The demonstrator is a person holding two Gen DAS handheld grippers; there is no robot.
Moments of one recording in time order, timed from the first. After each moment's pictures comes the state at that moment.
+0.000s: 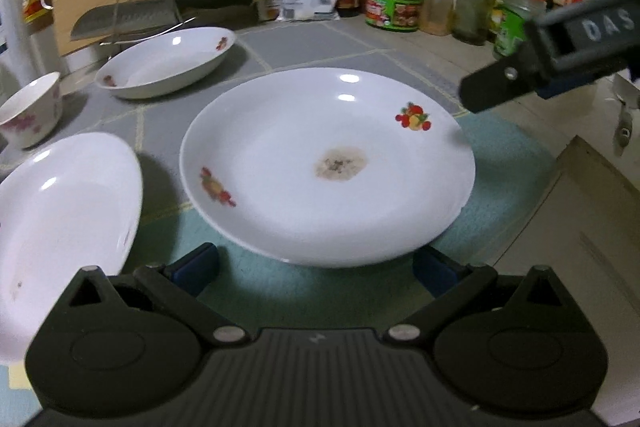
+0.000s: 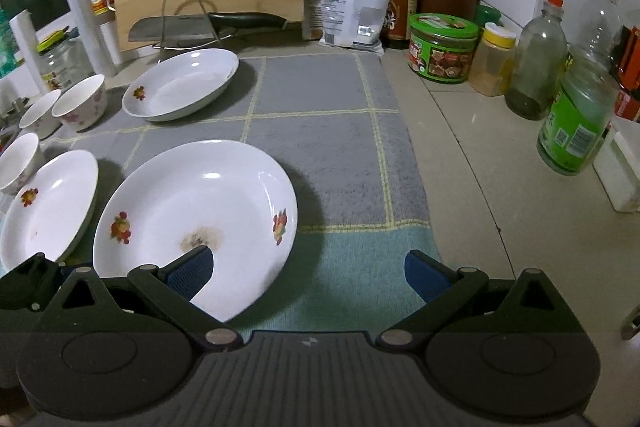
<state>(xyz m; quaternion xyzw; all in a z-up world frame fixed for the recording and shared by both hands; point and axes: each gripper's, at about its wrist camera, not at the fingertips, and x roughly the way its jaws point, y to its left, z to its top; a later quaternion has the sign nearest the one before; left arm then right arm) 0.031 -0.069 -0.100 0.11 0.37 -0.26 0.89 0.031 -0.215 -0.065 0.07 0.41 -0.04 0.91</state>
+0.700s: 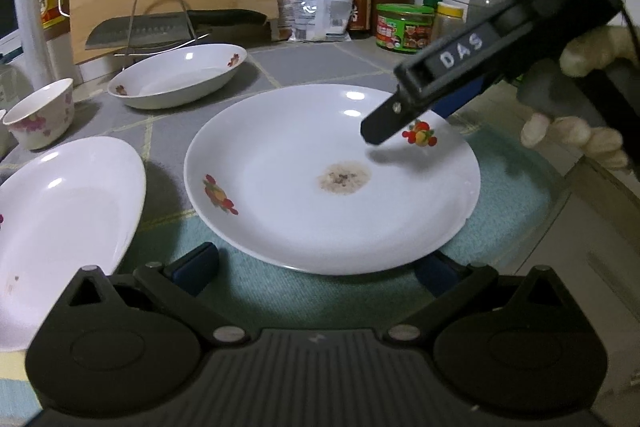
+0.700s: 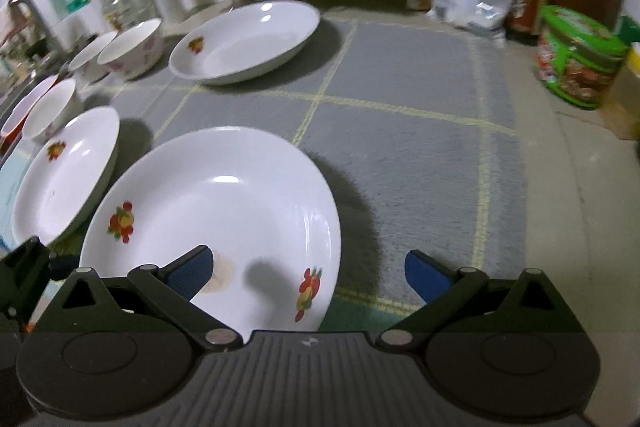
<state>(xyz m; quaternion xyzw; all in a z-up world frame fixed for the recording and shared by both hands) 0.024 -0.070 -0.106 0.09 0.33 -0.24 0.91 0.125 -0.227 -0.106 0.03 0.47 0.14 0.87</state>
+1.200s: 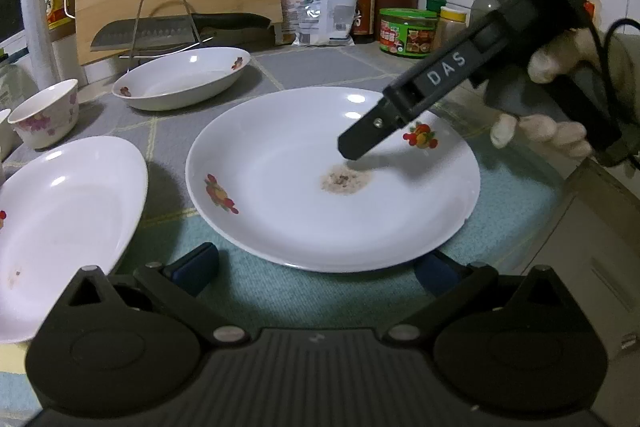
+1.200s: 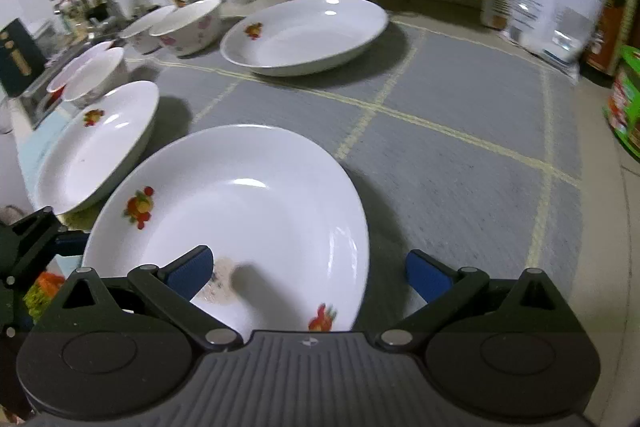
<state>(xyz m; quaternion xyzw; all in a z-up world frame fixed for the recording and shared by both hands) 0.021 -0.069 -0.106 0.09 0.33 -0.24 0.91 0.148 -0.224 -0.114 -0.01 0.45 0.25 0.86</state>
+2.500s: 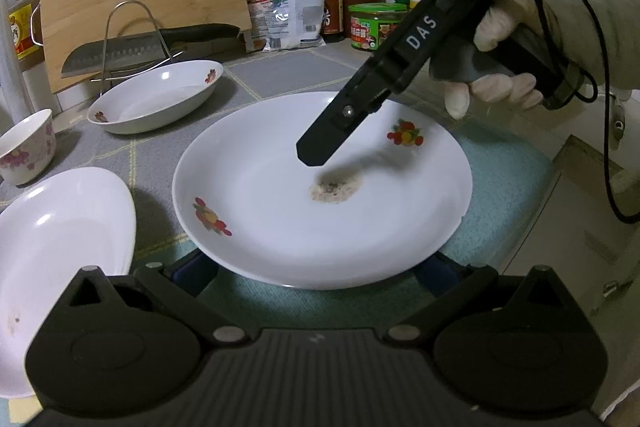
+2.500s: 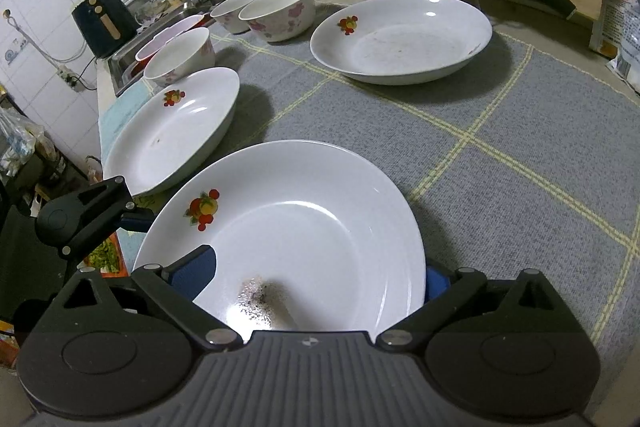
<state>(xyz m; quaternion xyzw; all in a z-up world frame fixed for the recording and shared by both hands) 0.028 -0.068 -0.102 0.13 0.32 -0.29 0.89 0.177 -0.215 -0.110 -0.02 0.46 0.39 0.80</state>
